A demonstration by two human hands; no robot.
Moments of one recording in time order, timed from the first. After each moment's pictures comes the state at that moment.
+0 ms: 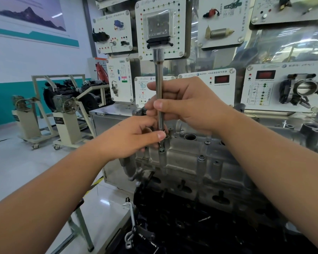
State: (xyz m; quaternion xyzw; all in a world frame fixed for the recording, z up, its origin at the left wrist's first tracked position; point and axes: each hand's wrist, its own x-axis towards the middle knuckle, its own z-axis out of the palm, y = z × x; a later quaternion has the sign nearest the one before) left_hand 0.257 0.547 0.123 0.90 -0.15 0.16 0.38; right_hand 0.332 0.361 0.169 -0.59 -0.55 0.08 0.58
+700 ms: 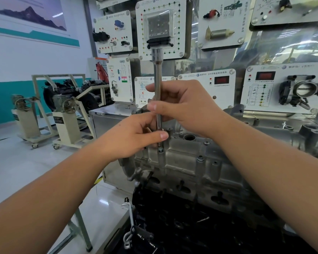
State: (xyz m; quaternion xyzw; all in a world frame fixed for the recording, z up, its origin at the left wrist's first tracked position) left_hand 0.263 0.545 0.118 0.88 -0.16 0.19 0.40; right_hand 0.330 0.368 0.164 -0.62 -0.55 -0.03 0.56
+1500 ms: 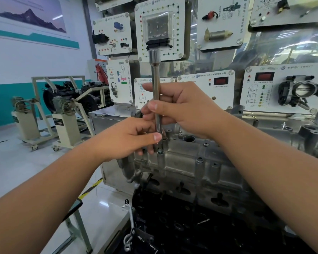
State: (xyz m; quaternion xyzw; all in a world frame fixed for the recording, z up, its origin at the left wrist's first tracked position) left_hand 0.257 0.548 0.126 0.89 -0.15 0.13 0.40; right_hand 0.329 0.365 0.168 -0.62 -0.56 0.05 0.55
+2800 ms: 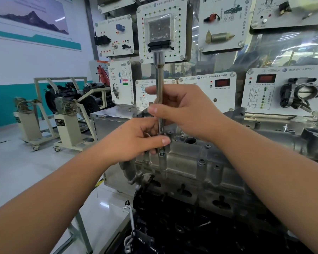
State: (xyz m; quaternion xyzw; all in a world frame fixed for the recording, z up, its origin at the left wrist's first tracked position) left_hand 0.256 0.539 0.123 0.89 -0.13 0.18 0.40; right_hand 0.324 0.366 0.167 -0.64 -0.55 -0.04 0.53
